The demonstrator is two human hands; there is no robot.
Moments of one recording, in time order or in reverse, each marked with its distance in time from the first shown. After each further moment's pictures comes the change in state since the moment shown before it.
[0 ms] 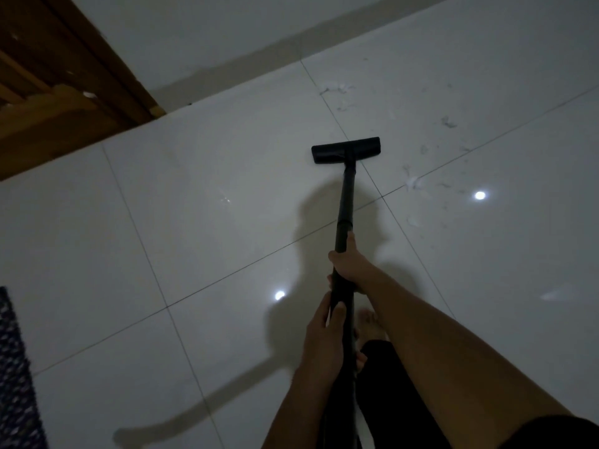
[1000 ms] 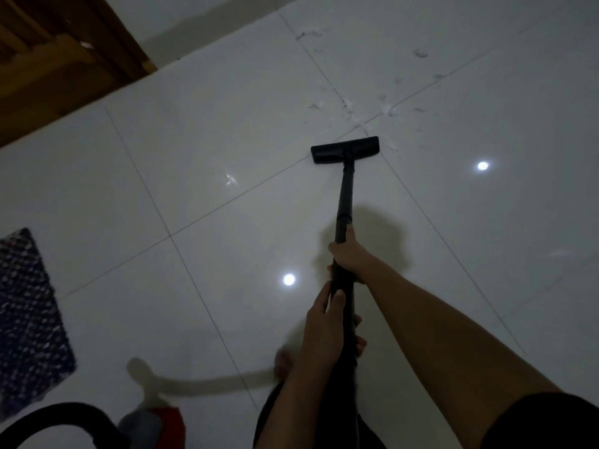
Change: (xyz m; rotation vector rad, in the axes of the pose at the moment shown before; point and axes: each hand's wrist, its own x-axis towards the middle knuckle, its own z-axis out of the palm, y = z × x) left_hand -0.163 -0.187 0.034 0.041 0.022 -0.027; right_hand -0.120 0.226 0.001 0.022 0.001 0.010
